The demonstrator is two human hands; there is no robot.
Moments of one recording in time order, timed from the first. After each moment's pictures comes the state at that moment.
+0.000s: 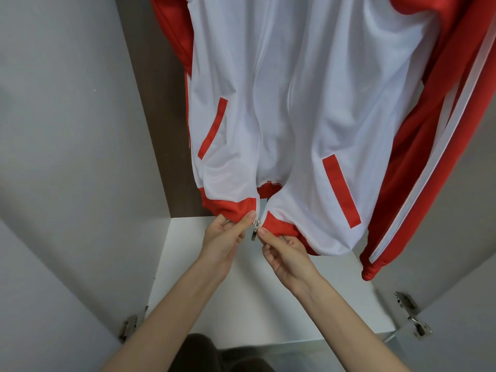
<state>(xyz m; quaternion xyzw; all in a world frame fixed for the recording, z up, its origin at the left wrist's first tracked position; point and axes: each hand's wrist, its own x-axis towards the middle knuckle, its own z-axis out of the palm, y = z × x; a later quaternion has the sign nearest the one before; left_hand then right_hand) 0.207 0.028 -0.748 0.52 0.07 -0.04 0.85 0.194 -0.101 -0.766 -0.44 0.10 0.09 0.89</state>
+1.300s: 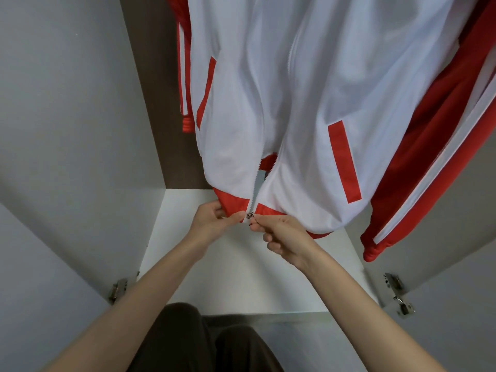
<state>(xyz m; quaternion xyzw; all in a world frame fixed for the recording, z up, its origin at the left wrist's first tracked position) 0.214 0.041 -0.794 0.75 0.06 -0.01 0.65 0.195 -0.117 -0.765 -0.66 0.13 0.19 0.71</state>
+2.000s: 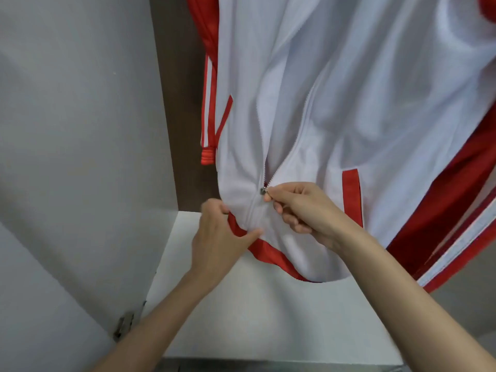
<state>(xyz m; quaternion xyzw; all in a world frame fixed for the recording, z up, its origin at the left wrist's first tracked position) 0.238 0.058 -0.768 0.89 0.07 0.21 0.40 0.247 -0.095 -0.654 -0.78 -0.05 0.13 0.61</state>
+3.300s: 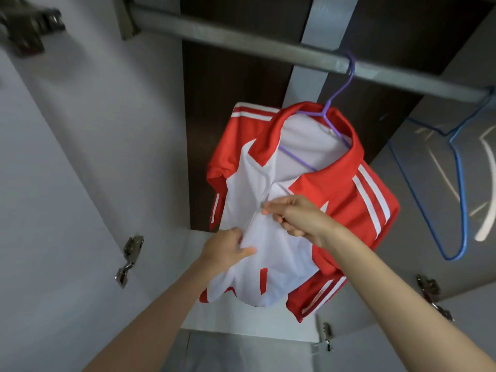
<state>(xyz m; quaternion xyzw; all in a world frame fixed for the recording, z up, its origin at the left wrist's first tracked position) 0.192 0.076 -0.385 0.94 -0.01 -0.09 0.32 0.214 -0.082 -0.244 -0.81 -0.01 0.24 0.54</state>
